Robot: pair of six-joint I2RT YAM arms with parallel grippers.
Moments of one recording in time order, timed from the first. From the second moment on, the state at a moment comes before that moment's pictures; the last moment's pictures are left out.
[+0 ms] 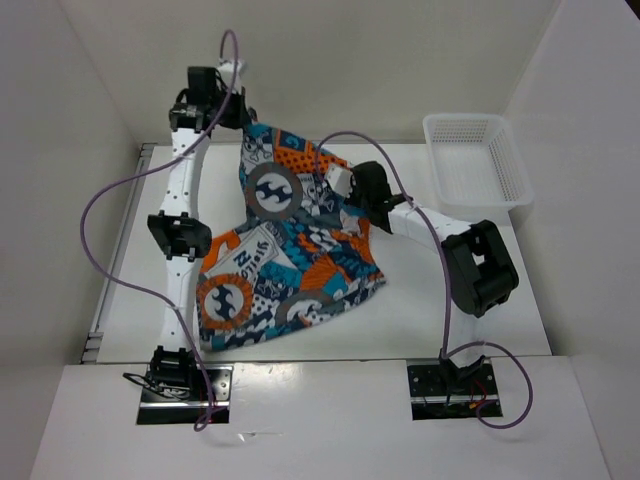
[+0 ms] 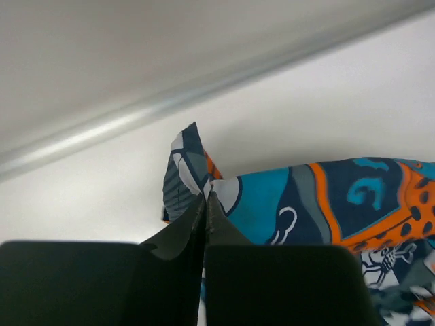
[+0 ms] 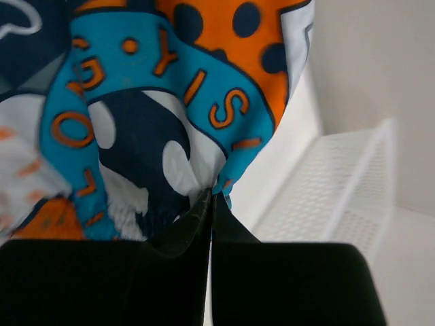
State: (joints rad) left arm -0.08 2.63 2.97 -0.95 0.33 0.07; right arm 0.49 1.81 1.19 -0.06 0.29 -0.85
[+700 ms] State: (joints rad) left arm 0.01 2.03 1.90 -1.12 0.34 0.07; right arm 0.62 1.48 0.99 -0.26 0.16 -0.83
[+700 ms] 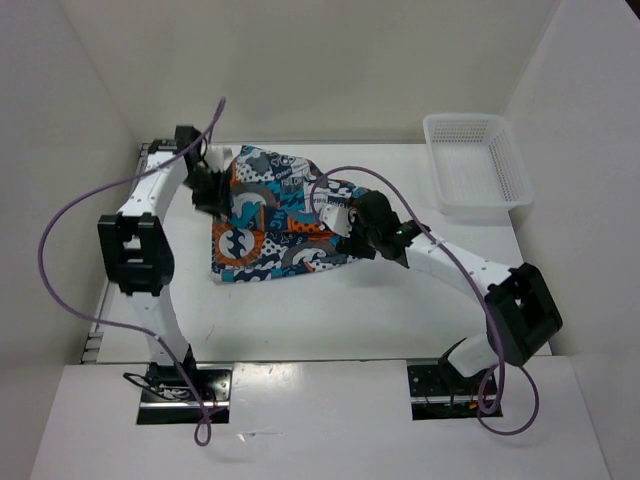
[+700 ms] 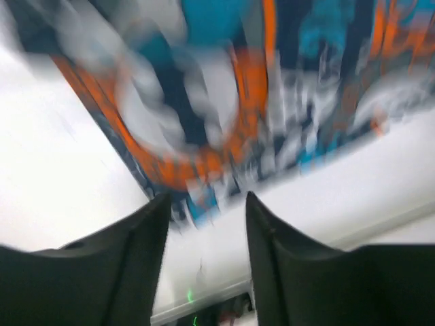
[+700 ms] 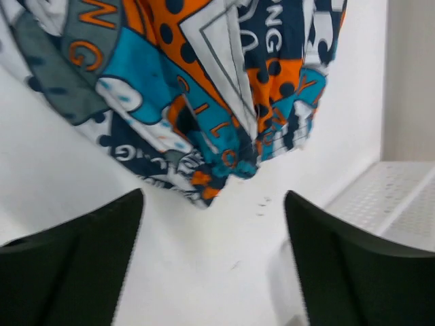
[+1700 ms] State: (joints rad) left arm 0.12 2.08 1.65 -0.63 0.40 0.07; right arm 0.18 1.77 1.19 -0.36 -0.50 -0.03
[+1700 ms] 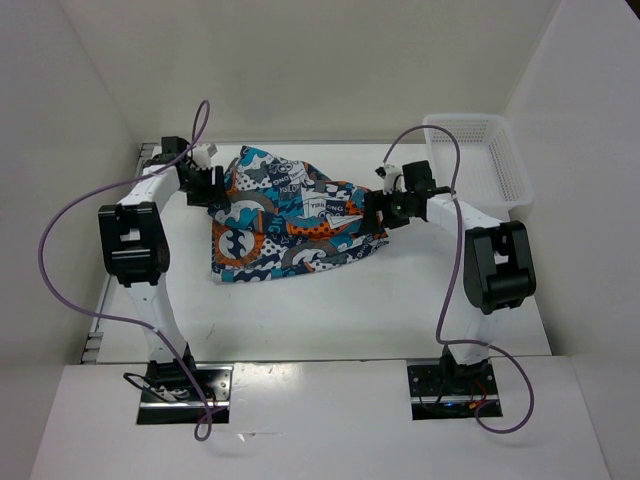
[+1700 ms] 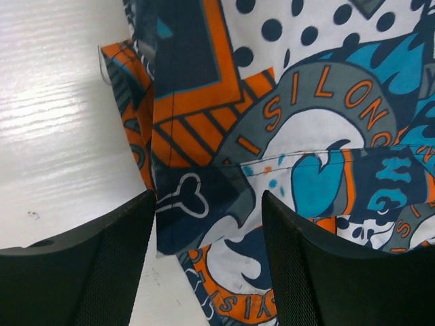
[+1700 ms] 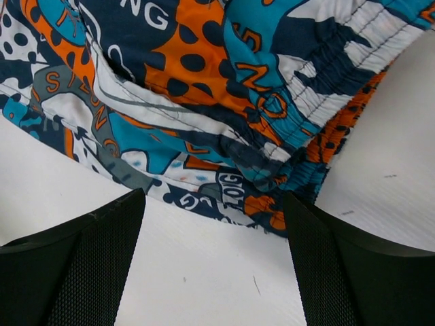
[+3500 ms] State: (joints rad) left arm 0.16 1.98 1.92 -0.77 0.44 0.07; right arm 0.19 1.88 1.49 -0.30 -0.44 -0.17
